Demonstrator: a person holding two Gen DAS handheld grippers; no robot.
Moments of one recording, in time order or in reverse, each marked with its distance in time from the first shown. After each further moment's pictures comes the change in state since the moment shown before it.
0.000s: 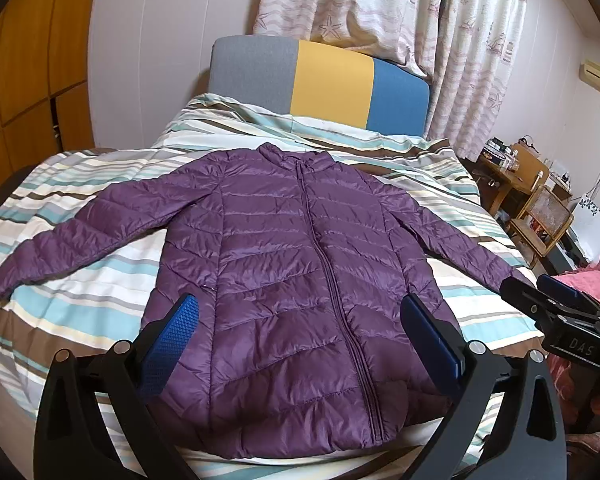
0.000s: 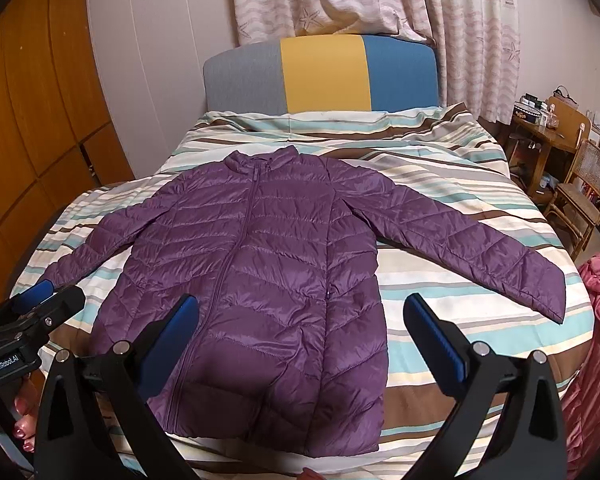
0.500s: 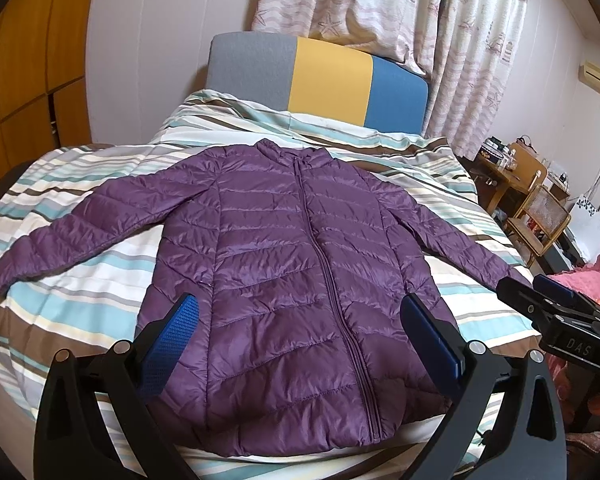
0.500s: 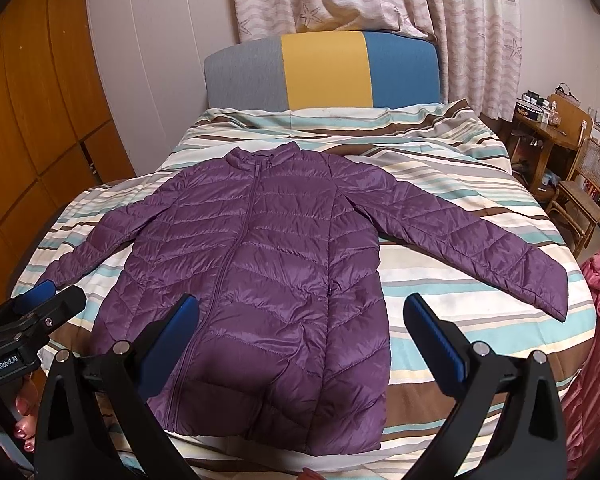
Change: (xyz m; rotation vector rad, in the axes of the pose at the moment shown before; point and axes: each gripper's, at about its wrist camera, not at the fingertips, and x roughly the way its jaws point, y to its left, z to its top) left arm 0.002 -0.005 -0.007 0.001 0.005 -0.009; right arm 0.002 0.002 -0.001 0.002 0.012 0.008
